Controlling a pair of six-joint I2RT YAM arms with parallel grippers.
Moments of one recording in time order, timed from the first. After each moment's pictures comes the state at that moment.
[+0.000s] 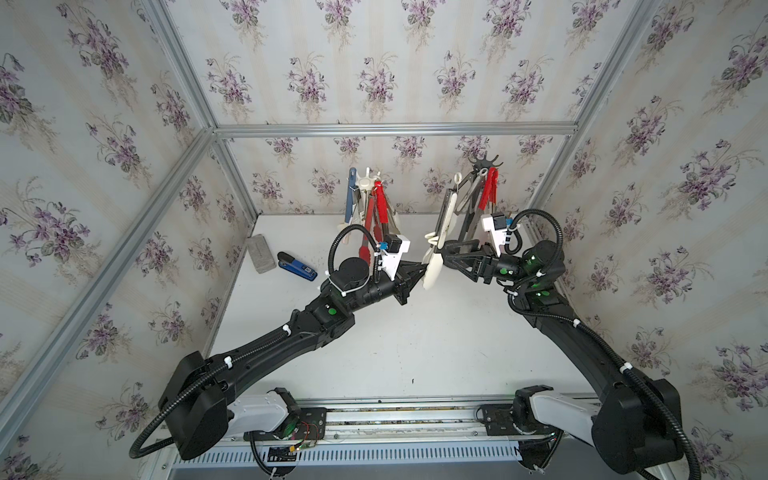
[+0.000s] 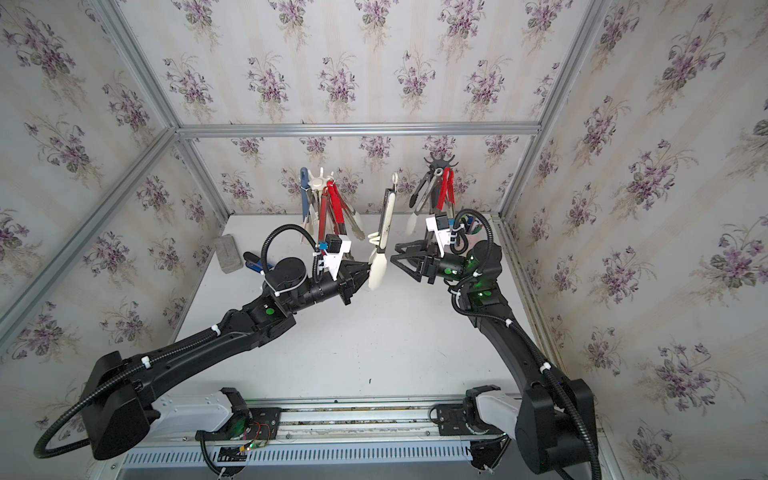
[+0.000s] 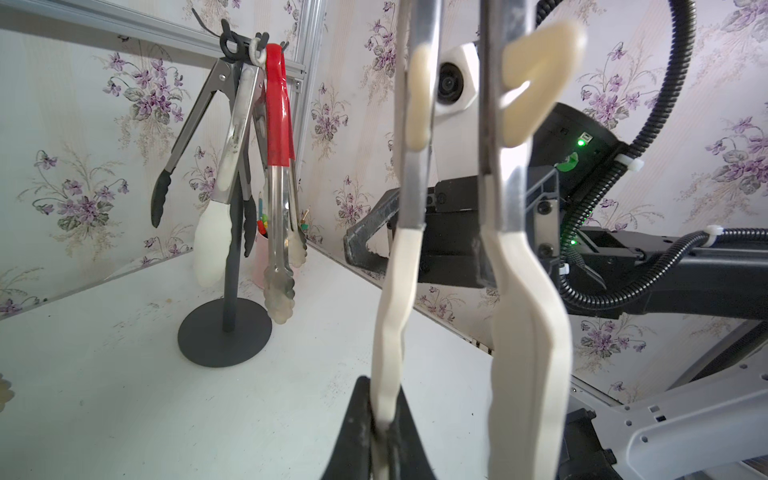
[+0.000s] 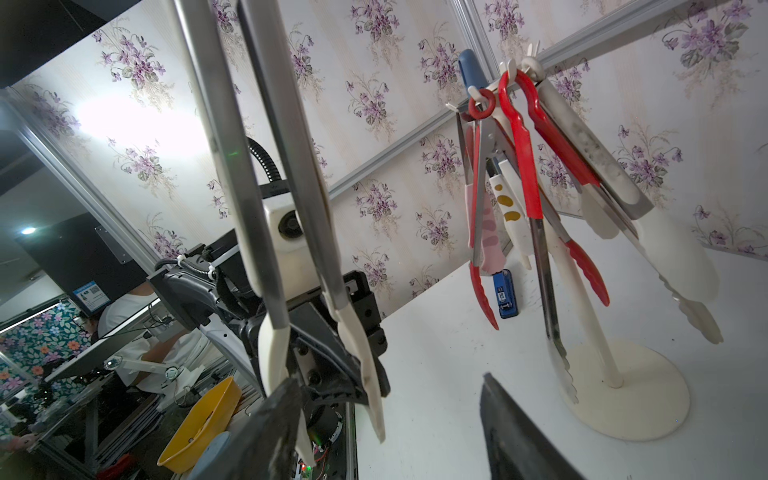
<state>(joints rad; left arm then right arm) -0.79 1.29 0.92 0.37 0.29 -0.28 0.21 1.17 0.79 0.61 -1.15 0.75</state>
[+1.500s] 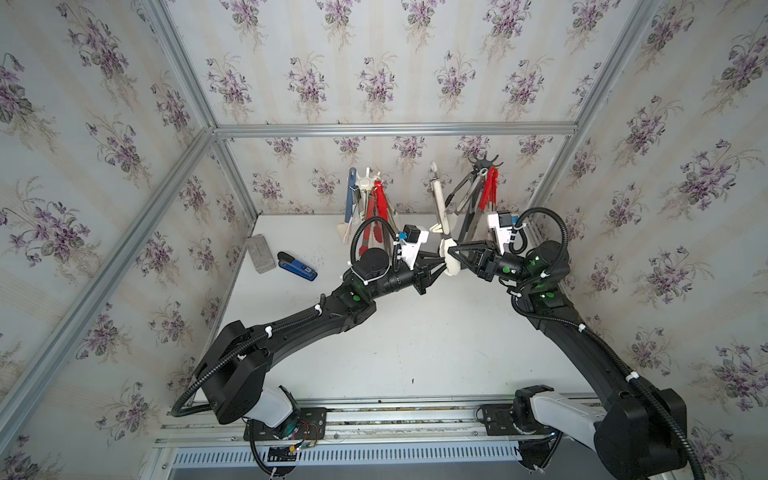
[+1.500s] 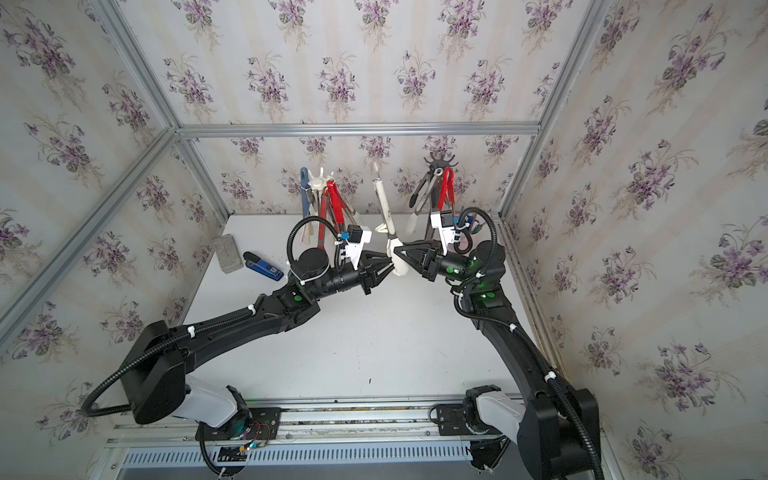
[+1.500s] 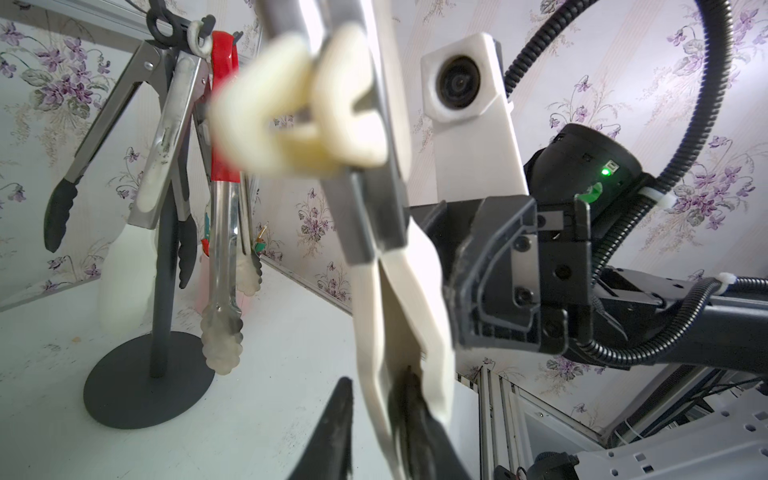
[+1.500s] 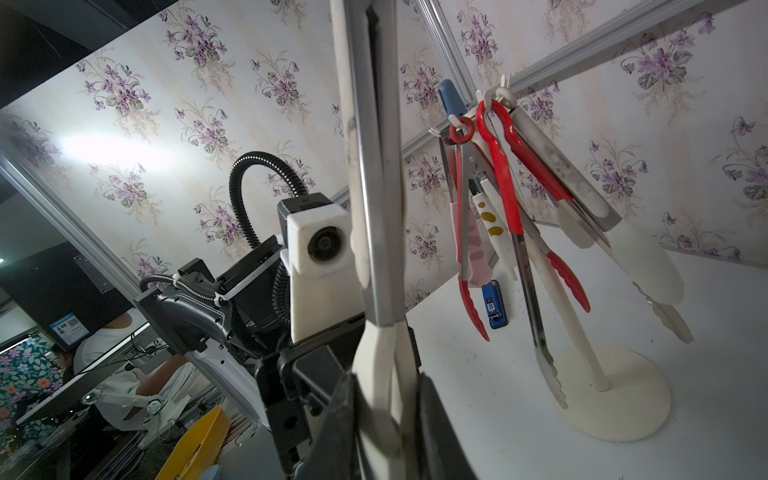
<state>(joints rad) -0.81 1.51 1.05 0.52 0.35 -0.38 0.21 1.12 0.81 0.55 -1.09 0.75</state>
